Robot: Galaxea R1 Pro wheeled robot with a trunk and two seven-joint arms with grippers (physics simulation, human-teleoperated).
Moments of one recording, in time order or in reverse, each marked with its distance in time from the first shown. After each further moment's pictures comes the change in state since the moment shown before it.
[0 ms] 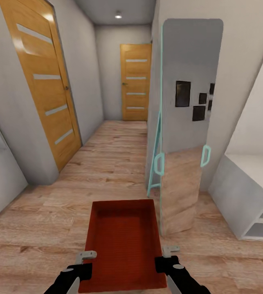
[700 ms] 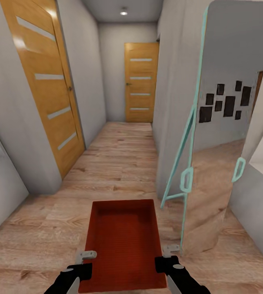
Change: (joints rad) left arm 0.000 0.000 0.000 0.000 0.000 0.000 0.000; right arm 0.000 0.000 0.000 0.000 0.000 0.000 0.000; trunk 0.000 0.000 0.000
